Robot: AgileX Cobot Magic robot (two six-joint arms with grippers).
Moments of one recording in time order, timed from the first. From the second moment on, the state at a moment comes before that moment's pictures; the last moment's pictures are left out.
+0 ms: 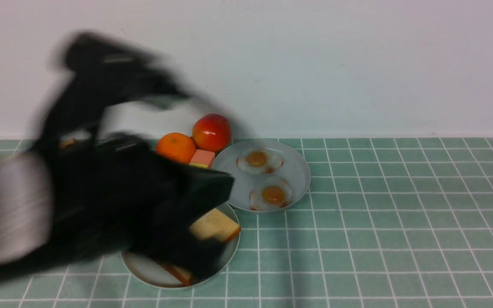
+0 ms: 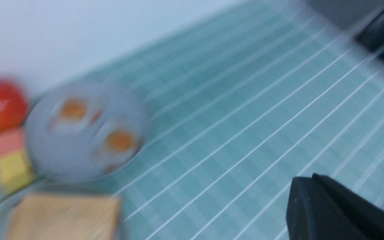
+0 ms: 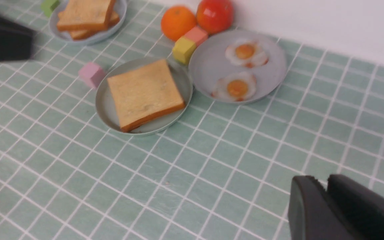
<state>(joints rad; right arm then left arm) 0.33 0.62 -1.00 0.26 0.99 -0.15 -0.93 0.87 -0.81 0.21 0.34 -0.39</state>
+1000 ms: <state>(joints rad) 0.33 0.27 -0.52 0.18 0.84 0.13 -0.93 0.55 -0.26 0.17 -0.11 -0.40</state>
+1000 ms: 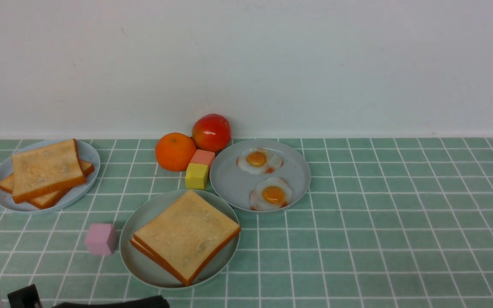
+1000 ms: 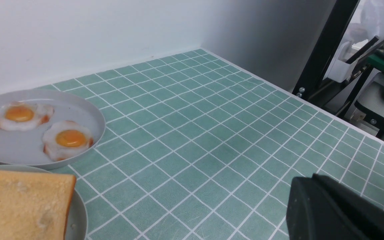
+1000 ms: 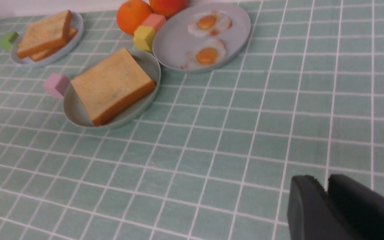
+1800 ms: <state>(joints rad) 0.03 0.03 -0.04 0.21 0.43 -0.15 -0.93 0.55 -0.26 0.17 -0.10 -0.40</state>
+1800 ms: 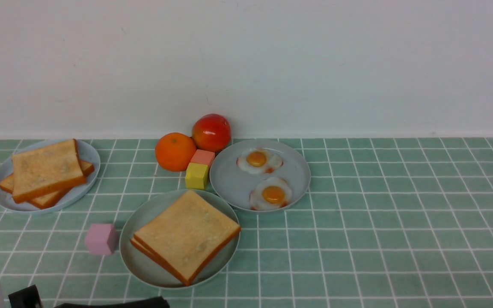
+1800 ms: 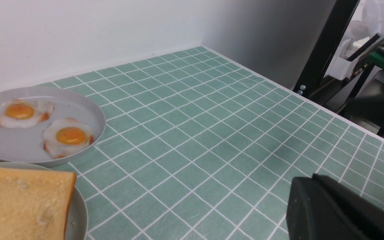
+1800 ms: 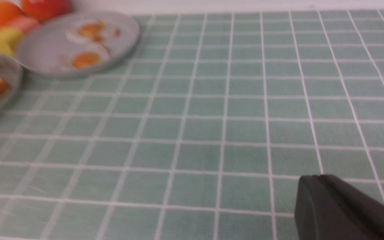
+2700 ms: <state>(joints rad) 0.05 -0.01 0.02 -0.07 0.38 0.08 -0.93 0.55 -0.26 0.17 -0.08 -0.40</state>
